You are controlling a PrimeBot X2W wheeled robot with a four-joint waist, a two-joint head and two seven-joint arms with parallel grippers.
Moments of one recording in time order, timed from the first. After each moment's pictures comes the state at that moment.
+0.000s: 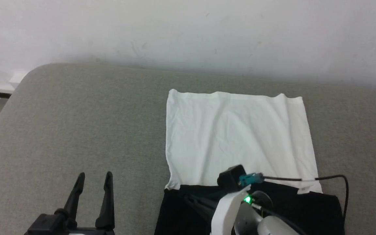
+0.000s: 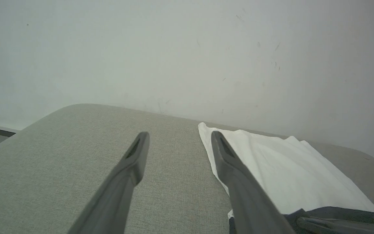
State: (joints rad) left arm 0.26 0.19 -0.09 -0.27 -0.31 0.07 -0.13; right arm -0.22 -0.05 0.62 0.30 0.64 0.13 0.26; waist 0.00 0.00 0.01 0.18
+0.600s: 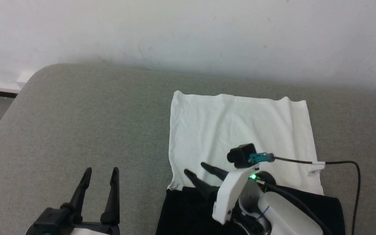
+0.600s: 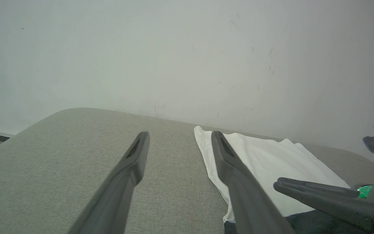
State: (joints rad) left arm 0.22 0.19 -0.13 -0.24 -0.31 0.05 -0.13; right arm -0.41 -0.05 0.71 0.58 0.76 0.13 0.06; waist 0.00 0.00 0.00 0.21
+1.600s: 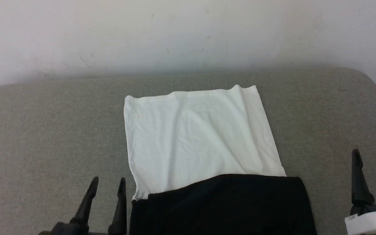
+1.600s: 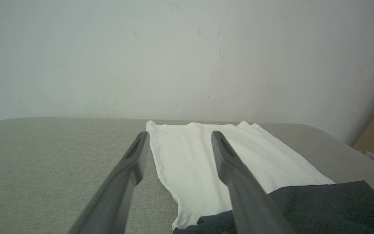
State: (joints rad) left arm 0.27 0.19 -0.17 -0.21 -0.25 0.06 -0.24; right arm 0.17 -0.05 -0.22 -0.18 0.22 0.13 -0.11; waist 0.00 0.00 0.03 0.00
